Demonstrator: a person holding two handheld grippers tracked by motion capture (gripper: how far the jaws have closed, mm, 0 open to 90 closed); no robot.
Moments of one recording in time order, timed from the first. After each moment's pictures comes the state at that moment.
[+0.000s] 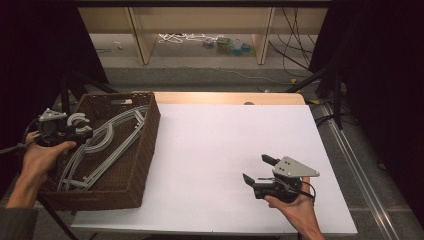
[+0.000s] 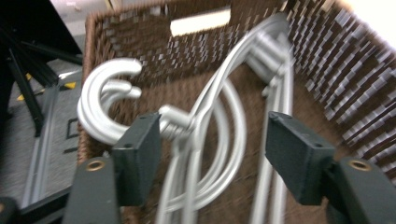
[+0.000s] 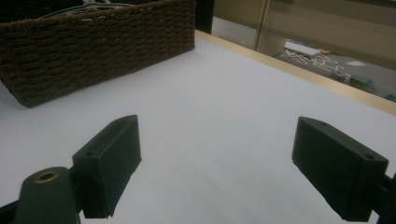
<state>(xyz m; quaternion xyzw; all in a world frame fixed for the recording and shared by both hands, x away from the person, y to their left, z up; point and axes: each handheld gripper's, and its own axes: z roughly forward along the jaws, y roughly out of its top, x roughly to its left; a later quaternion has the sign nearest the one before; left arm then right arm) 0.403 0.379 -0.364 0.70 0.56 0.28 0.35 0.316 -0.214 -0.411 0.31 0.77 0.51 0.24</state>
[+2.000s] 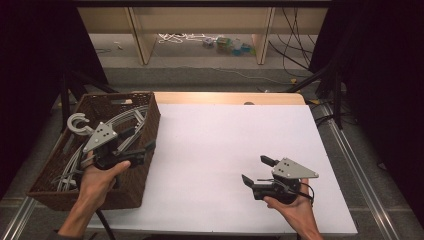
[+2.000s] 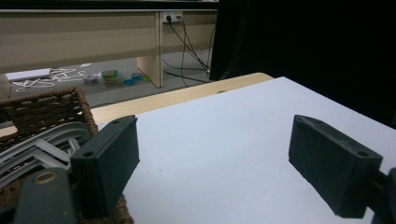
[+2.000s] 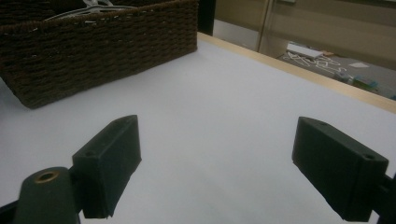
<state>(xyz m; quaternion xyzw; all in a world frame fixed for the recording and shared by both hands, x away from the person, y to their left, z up) 0.343 0.219 -0.356 0.68 0.41 0.24 0.55 0.314 -0.211 -0.417 0.31 0.77 0.52 0.22</state>
